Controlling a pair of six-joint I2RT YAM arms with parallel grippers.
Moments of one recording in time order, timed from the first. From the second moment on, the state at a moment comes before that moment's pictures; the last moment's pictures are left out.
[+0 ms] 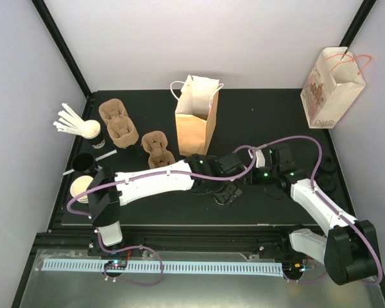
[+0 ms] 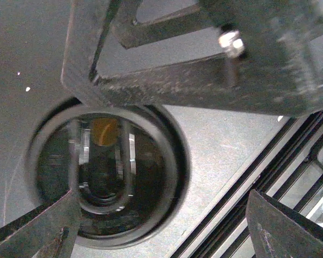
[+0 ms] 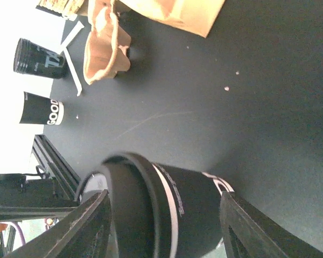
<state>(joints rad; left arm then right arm) -1.16 1.76 1.50 -0.86 -0.03 -0.38 0.26 1.10 0.59 -0.34 -0.73 0.38</state>
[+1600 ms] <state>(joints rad) -1.17 1.85 1.59 -0.96 -0.16 -0.46 0.26 1.10 0.55 -0.34 -0.74 0.38</state>
